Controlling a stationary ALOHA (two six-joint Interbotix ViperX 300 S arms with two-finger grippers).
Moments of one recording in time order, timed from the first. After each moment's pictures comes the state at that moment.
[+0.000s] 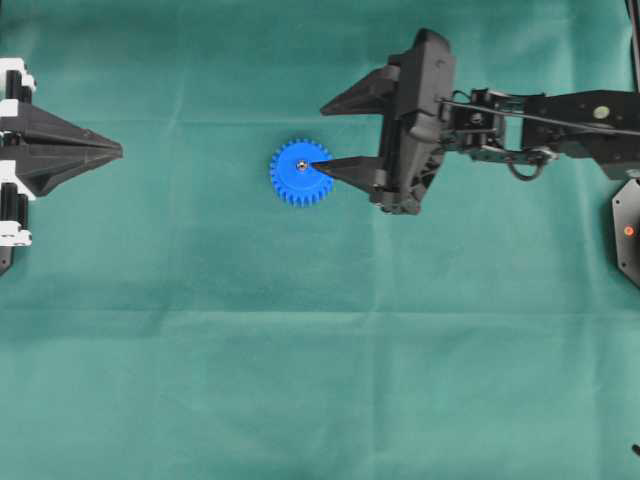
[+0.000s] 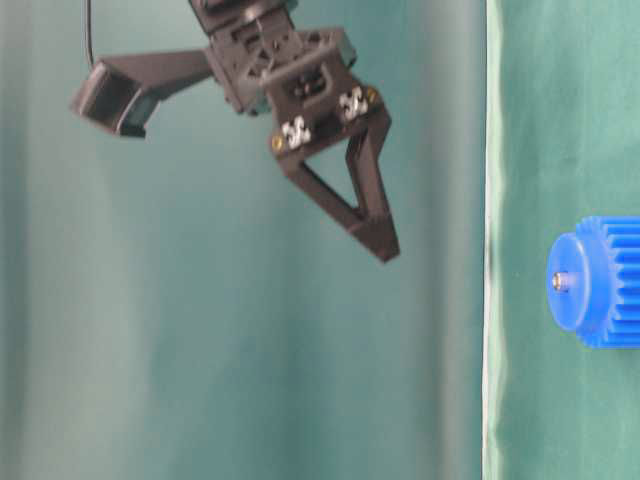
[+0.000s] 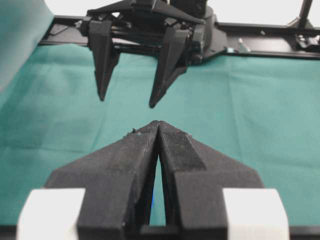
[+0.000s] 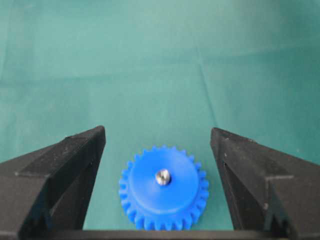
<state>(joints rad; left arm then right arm) 0.08 -0.96 1.18 0.01 -0.15 -0.01 -0.14 -0.10 0.74 0.02 -0.23 -0.01</state>
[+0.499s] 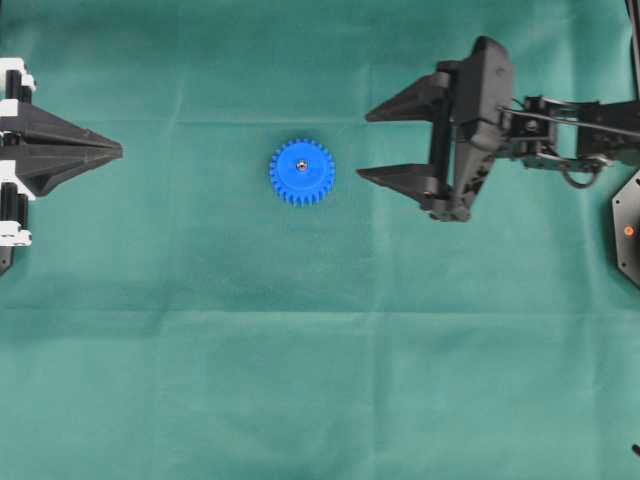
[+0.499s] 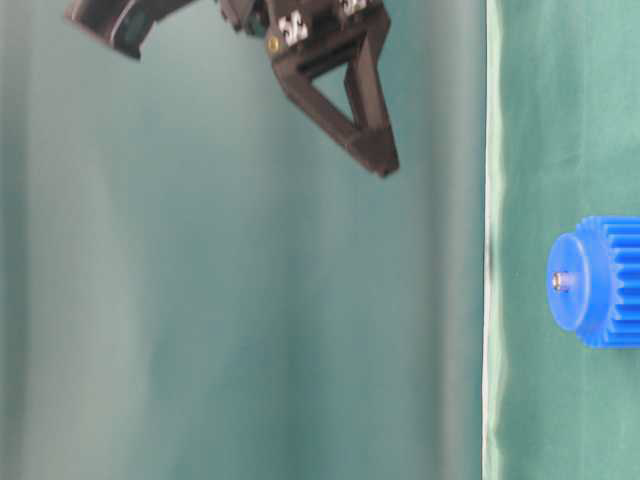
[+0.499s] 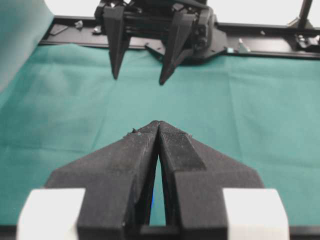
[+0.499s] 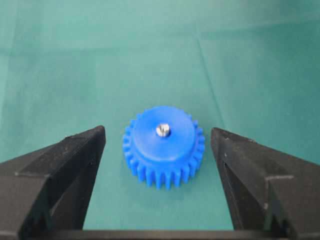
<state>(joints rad) 0.08 -0.96 1.18 0.01 -0.15 -0.01 -0.14 -0.26 0.90 0.02 -0.23 -0.01</state>
